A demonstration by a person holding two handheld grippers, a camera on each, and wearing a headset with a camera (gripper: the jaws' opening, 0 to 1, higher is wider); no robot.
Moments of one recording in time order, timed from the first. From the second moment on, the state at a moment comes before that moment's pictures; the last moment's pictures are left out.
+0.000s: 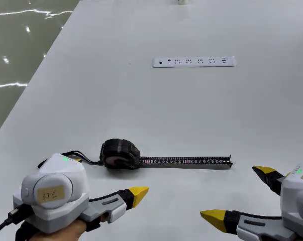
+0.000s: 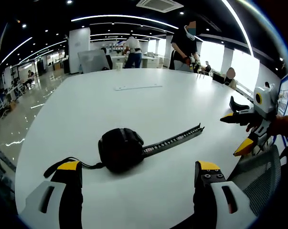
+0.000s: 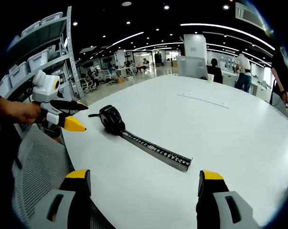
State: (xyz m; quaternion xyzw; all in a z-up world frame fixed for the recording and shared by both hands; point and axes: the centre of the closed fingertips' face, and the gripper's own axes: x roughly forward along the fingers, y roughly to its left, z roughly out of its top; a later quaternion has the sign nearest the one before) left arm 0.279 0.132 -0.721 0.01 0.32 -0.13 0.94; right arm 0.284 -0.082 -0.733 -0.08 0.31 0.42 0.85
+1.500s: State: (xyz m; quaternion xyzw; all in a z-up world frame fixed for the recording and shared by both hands) left arm 0.323 0.141 -0.745 -0.04 0.34 -0.06 0.94; right arm 0.332 -0.093 -0.759 -0.20 0.31 0.52 0.77
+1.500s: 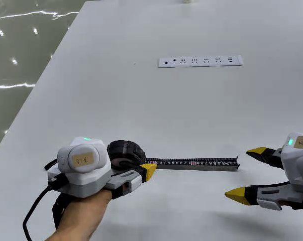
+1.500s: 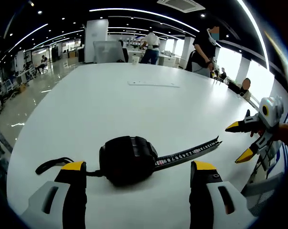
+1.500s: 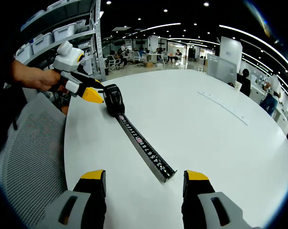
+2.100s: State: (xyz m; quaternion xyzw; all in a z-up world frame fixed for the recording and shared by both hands) left arm 0.337 0.149 -0.755 -0.06 0.35 -0.03 0.94; right arm 0.347 -0.100 -0.776 -0.24 0.32 0.56 0.73
